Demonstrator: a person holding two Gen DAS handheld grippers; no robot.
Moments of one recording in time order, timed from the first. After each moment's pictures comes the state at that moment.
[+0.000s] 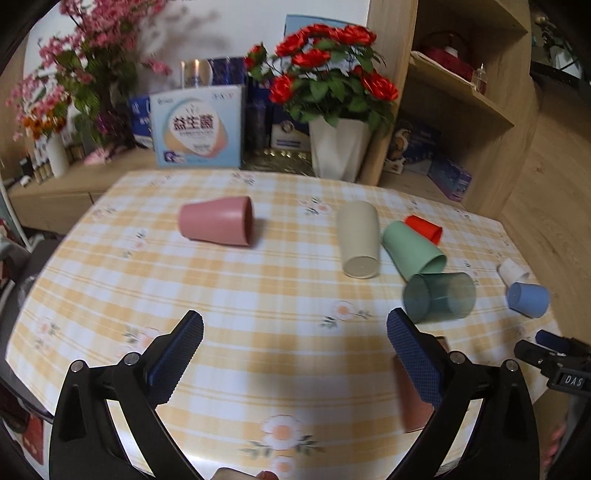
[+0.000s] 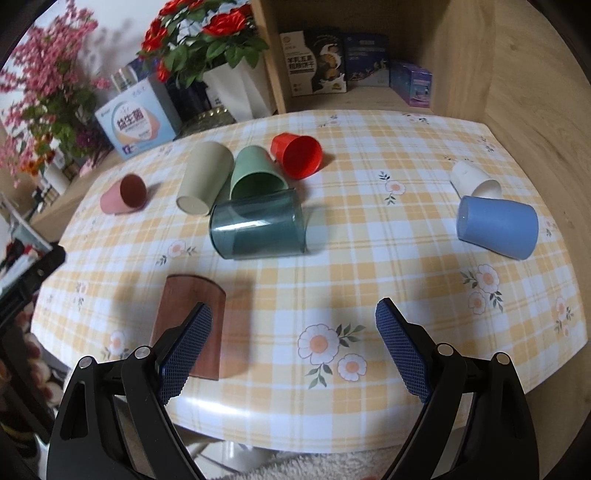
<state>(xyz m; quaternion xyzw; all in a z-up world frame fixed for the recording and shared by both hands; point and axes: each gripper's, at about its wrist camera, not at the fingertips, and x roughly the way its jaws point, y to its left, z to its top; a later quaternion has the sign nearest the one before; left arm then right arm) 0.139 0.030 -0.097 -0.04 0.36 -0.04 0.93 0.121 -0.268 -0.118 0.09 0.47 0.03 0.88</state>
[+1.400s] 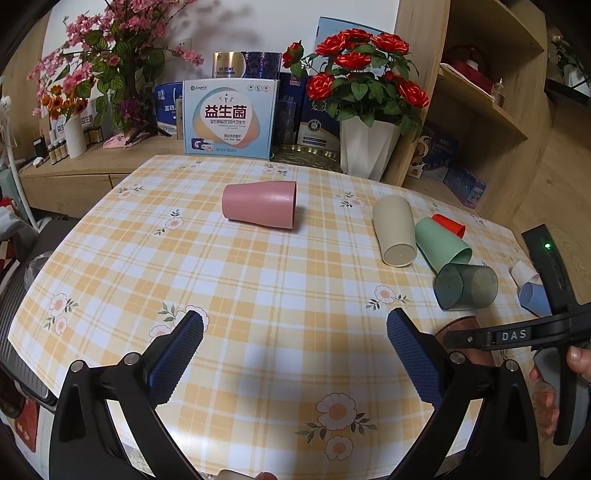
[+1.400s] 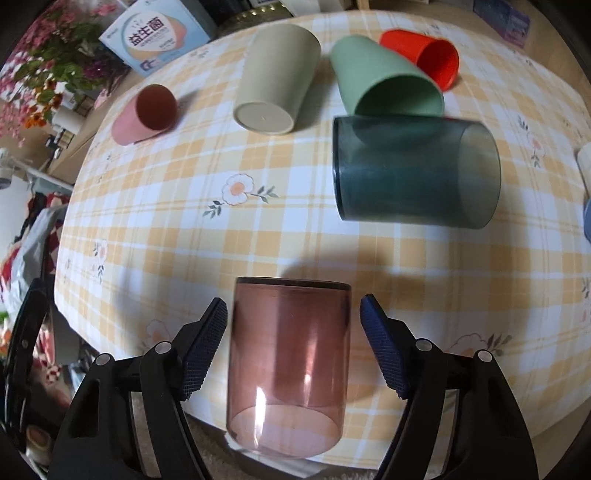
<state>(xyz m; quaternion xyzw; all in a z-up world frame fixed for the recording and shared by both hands) 0.118 0.079 -0.118 -0.06 0.36 -0.02 0.93 0.203 -0.172 -0.181 0.10 0.63 0.12 0.76</state>
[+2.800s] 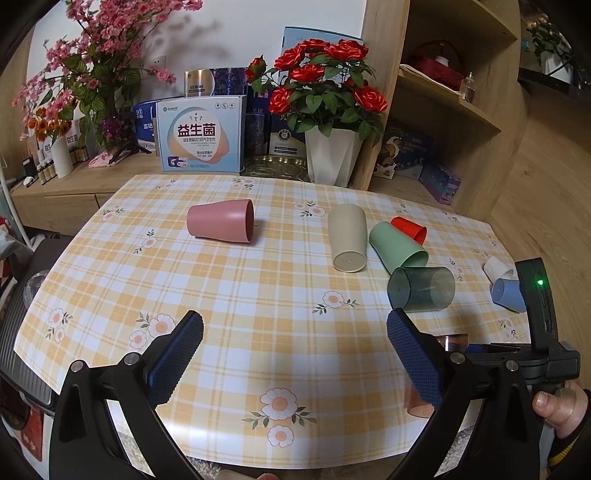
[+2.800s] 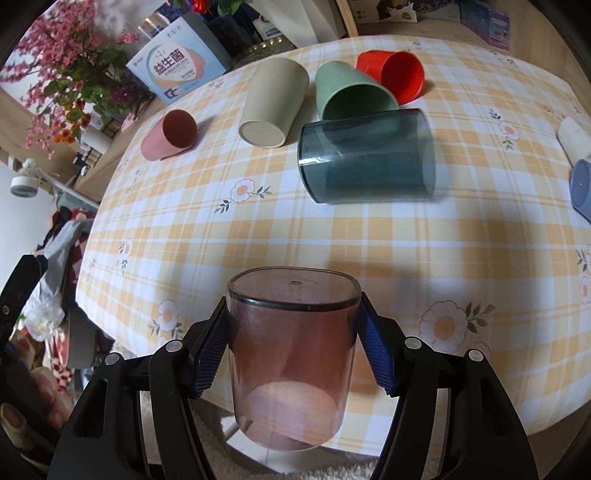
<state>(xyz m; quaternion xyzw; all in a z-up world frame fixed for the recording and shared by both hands) 0.099 0.026 -0.078 -0.05 0.35 -0.04 0.93 0.156 -0.213 -0.163 0.14 0.56 0.15 0.80</state>
